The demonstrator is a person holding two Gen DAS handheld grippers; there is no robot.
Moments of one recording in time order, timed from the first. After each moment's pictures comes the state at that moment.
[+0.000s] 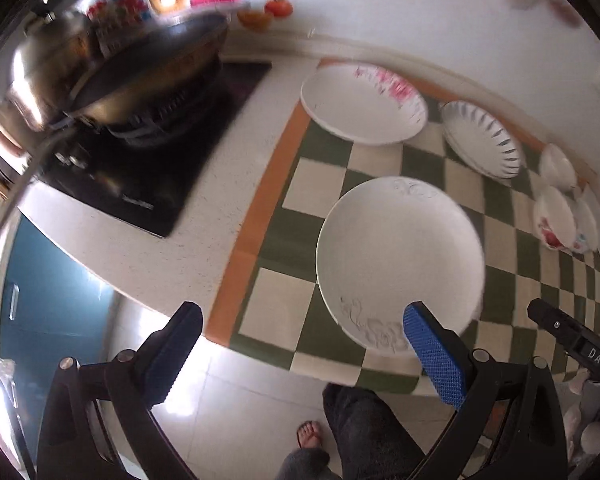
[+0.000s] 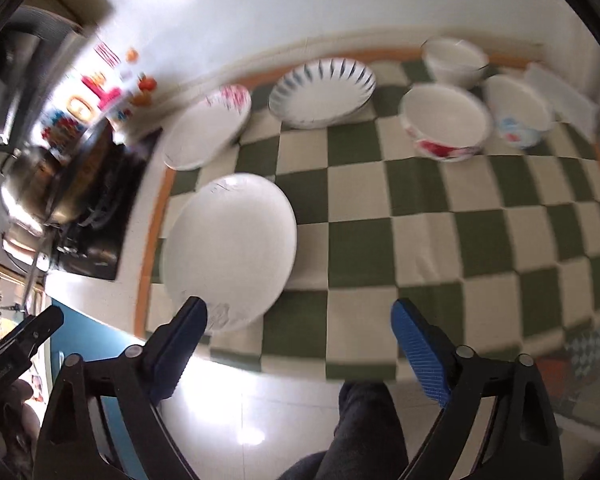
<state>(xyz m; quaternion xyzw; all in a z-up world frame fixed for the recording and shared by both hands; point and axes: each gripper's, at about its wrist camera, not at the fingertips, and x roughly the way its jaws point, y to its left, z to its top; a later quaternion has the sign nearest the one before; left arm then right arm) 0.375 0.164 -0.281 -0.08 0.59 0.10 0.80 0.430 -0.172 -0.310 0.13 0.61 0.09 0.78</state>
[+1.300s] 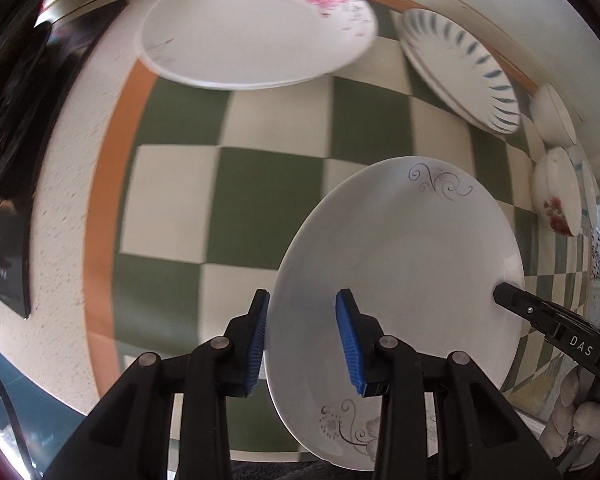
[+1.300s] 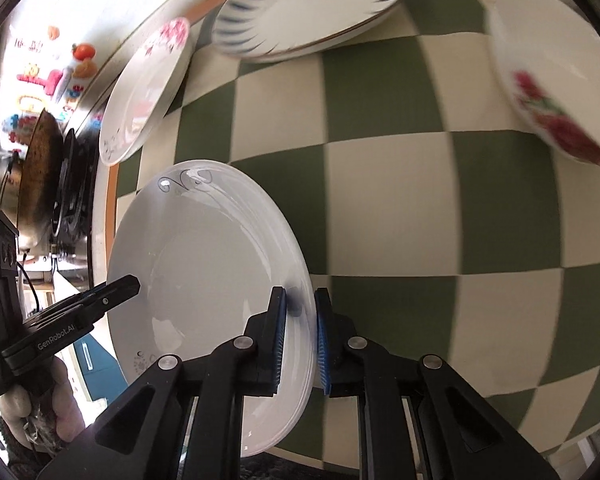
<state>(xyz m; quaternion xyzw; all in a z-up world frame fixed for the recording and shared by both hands) 0.497 0.064 -0.355 -0.07 0.69 -0.04 0.72 0.539 -0.178 -0.432 0.19 0.68 0.12 0.69</state>
